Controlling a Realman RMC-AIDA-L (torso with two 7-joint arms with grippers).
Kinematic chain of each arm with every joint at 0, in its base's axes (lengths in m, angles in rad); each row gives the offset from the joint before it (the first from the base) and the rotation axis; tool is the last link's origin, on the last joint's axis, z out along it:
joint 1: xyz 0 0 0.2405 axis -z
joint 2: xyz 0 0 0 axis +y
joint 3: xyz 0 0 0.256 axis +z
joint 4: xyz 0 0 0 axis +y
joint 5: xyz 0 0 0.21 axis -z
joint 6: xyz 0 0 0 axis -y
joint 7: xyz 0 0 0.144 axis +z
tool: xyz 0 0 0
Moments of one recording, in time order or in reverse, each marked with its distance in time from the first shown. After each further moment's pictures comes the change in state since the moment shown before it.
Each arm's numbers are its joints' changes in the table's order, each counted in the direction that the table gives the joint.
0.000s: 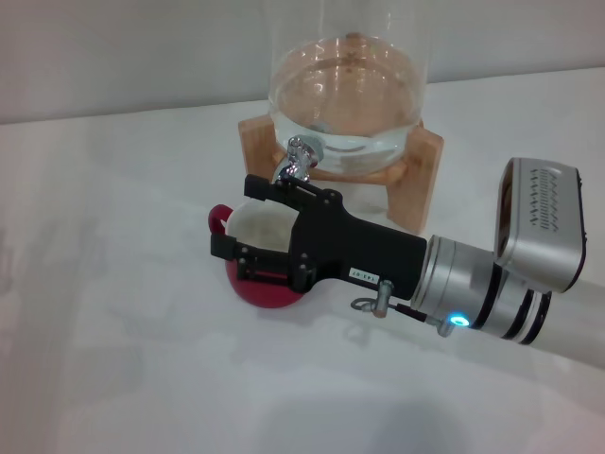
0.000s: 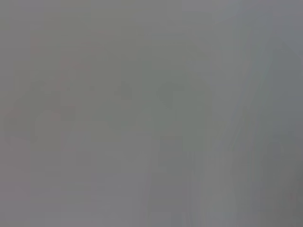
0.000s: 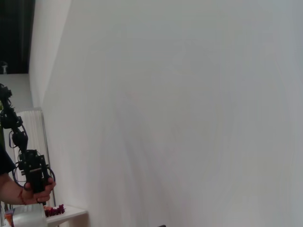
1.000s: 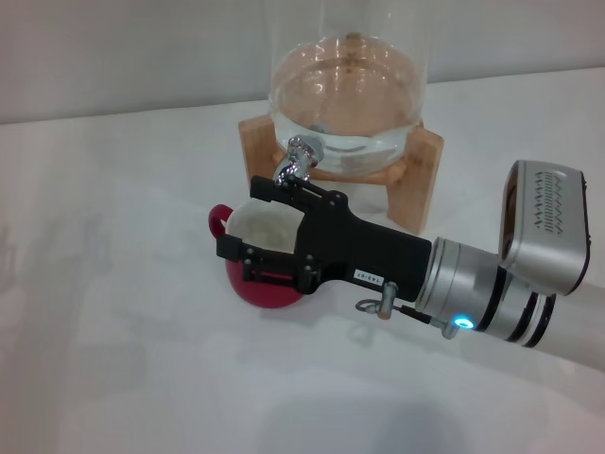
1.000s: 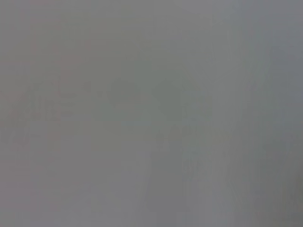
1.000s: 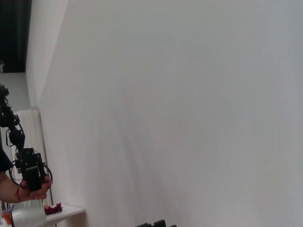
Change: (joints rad) left arm 0.007 0.000 0.000 0.000 0.000 -0.003 0.000; right arm 0.009 -0.001 0.004 0.003 0.003 0.000 -0.003
